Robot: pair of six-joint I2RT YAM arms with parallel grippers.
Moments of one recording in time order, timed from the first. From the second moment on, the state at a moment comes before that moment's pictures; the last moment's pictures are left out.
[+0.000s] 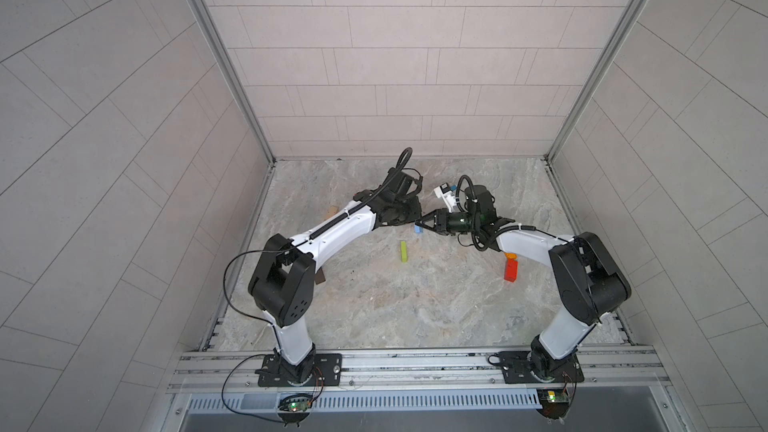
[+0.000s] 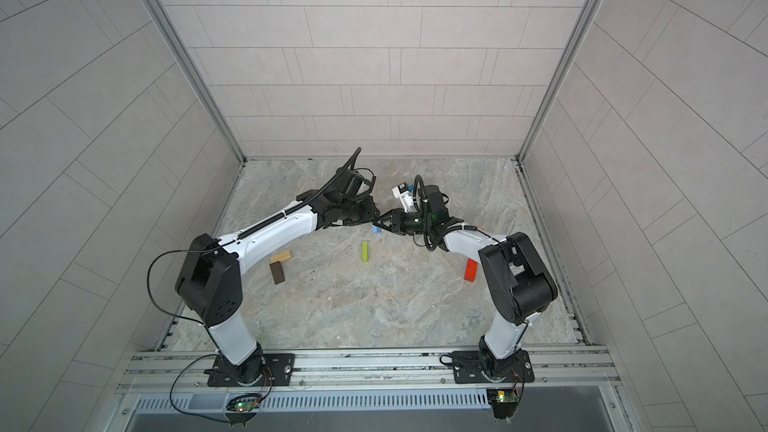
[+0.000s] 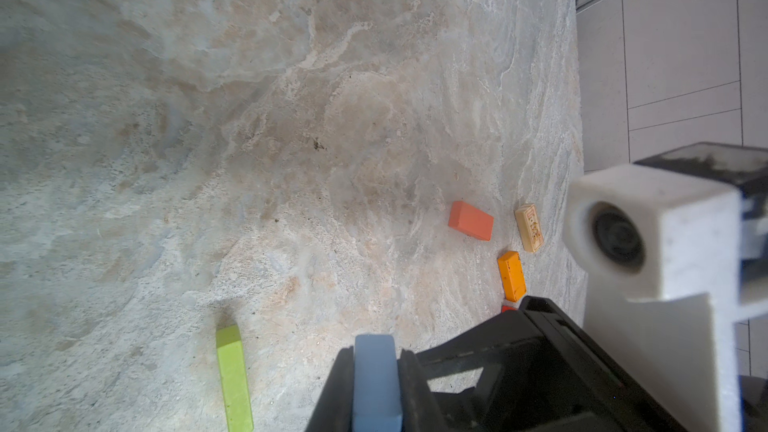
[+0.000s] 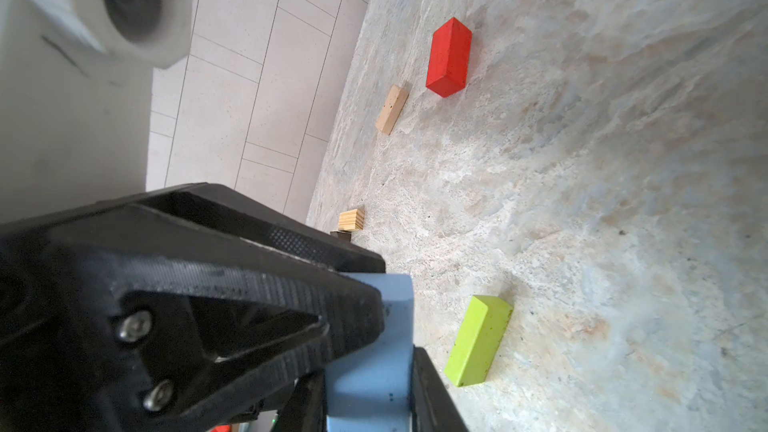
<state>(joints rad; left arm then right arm) -0.62 1.76 1.42 -0.52 0.15 -0.73 0.37 1.69 0.94 0.25 -0.82 0.72</state>
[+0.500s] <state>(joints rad) -0.67 1.88 1.58 -0.74 0.03 -0.70 0.24 1.48 0.79 -0.01 -0.53 0.60</state>
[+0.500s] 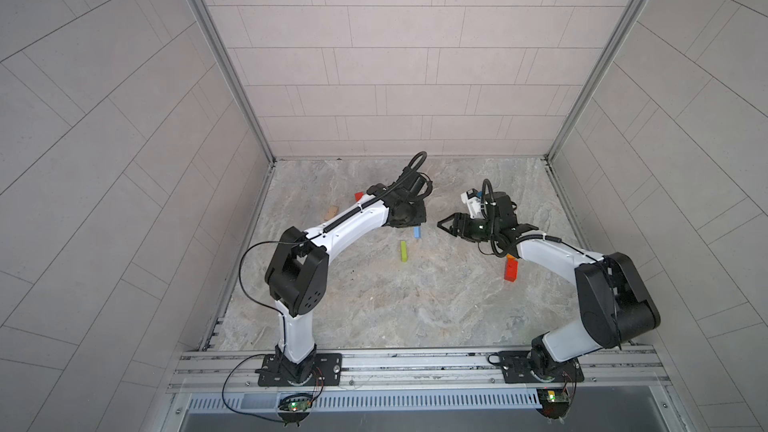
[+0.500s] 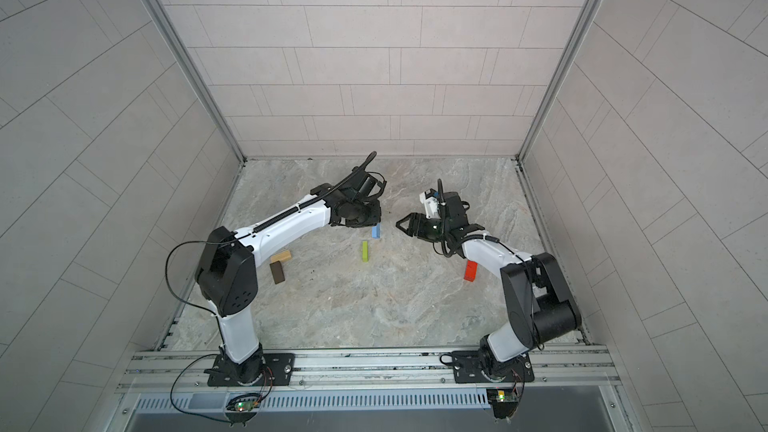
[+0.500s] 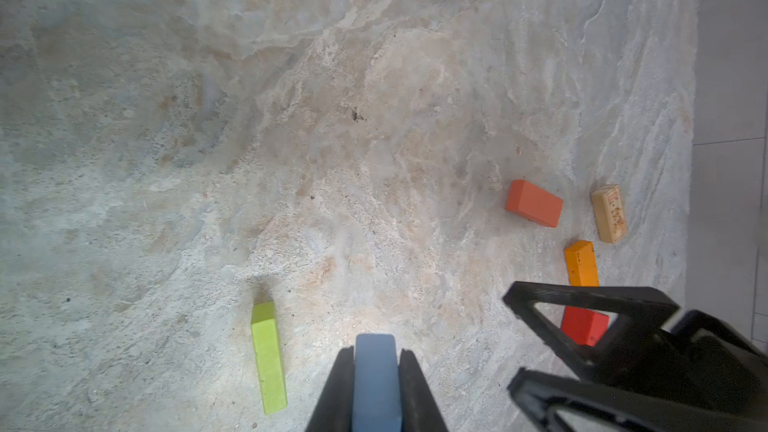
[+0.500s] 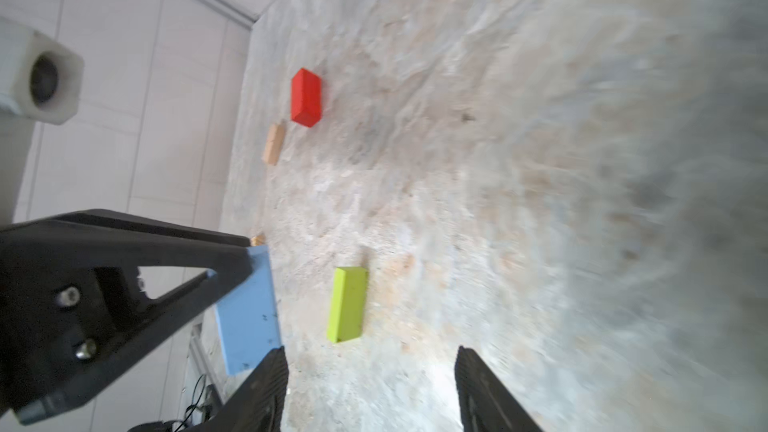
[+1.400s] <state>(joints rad) -0.72 2.14 1.70 -0.87 -0.08 -0.78 0.21 1.27 0.63 -0.08 -0.21 0.60</state>
